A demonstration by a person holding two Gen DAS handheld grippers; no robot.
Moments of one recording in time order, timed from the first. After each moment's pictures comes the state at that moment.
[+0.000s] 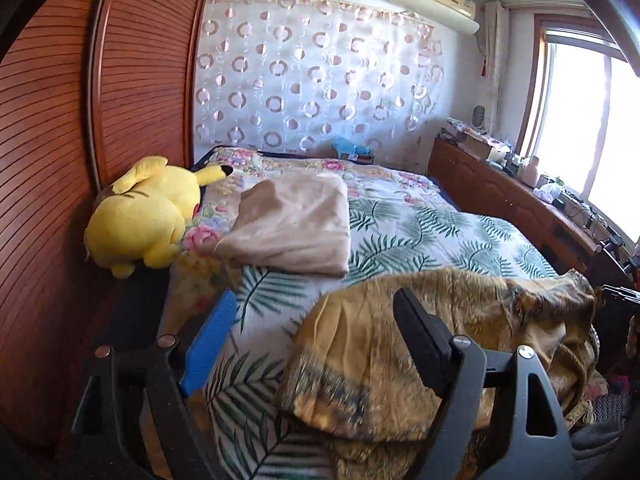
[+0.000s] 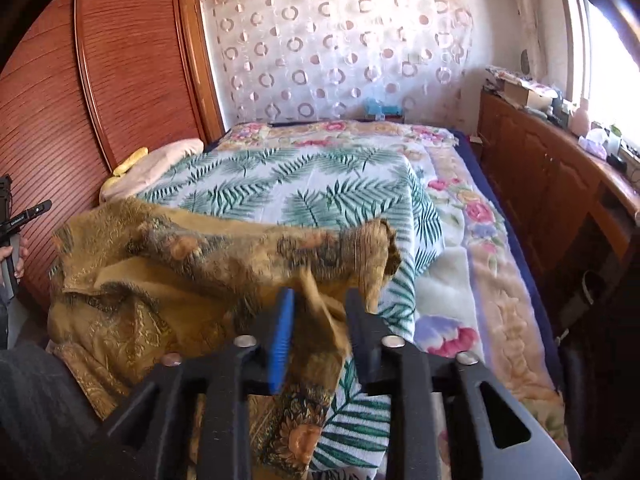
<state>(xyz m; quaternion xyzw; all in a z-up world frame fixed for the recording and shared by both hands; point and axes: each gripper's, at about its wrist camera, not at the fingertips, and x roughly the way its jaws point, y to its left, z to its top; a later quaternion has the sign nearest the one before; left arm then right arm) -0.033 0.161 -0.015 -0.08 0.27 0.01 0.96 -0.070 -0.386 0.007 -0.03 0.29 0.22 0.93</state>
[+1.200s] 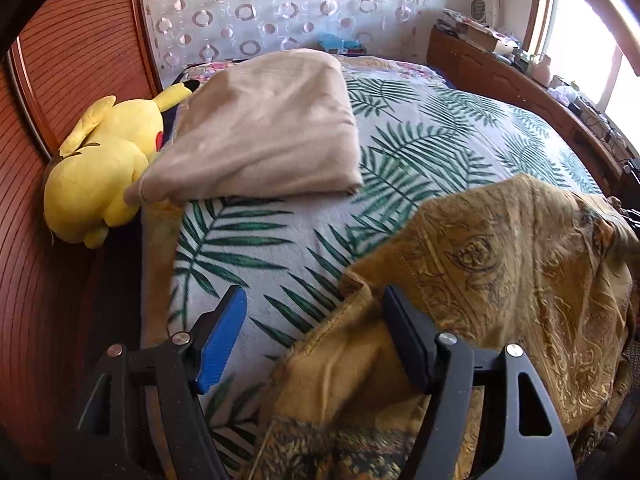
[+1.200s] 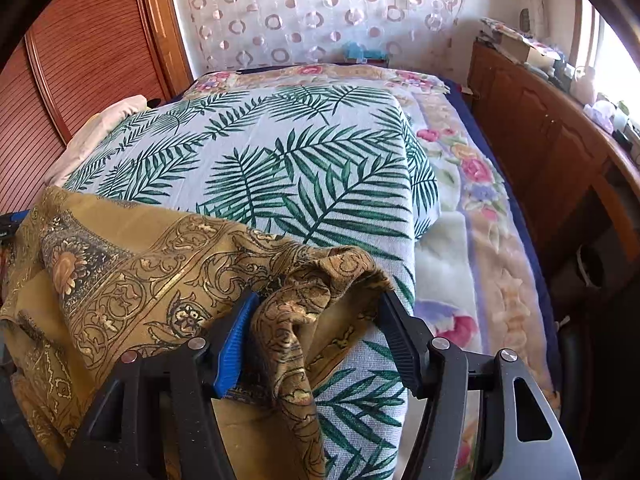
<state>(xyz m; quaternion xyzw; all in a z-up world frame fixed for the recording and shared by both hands) 0.061 0.143 -0.093 -0.01 0.45 -0.02 0.89 0.031 -0.367 -0.024 -0.06 0.40 0.18 0.90</state>
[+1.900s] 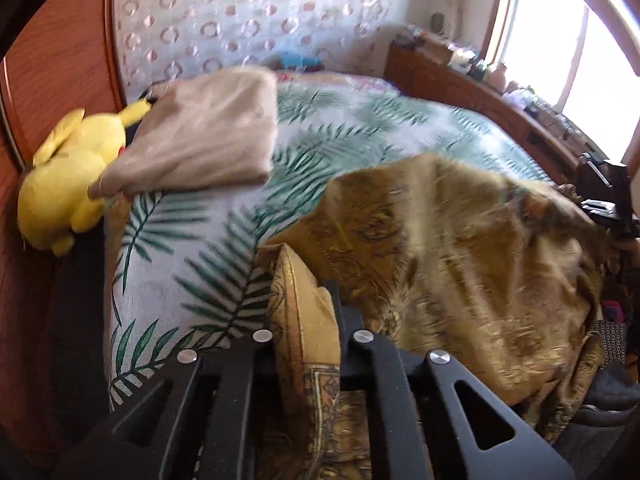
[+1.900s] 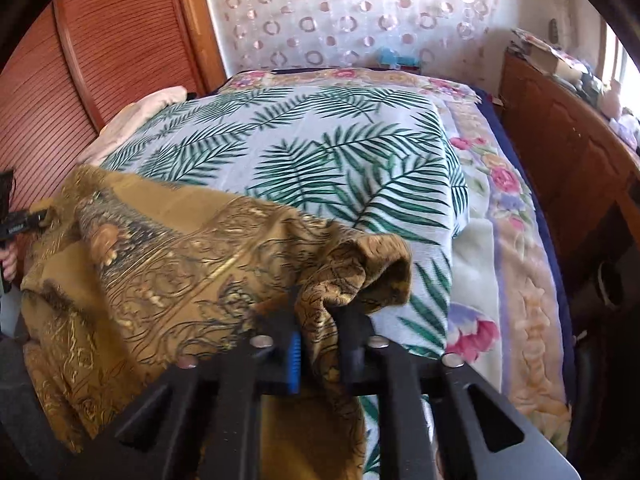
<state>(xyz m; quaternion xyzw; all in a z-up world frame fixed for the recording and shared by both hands) 0.016 0.103 -0.076 -0.03 0.41 -0.09 0.91 0.006 -0.363 -0.028 -0.07 0.39 0.24 0.89</state>
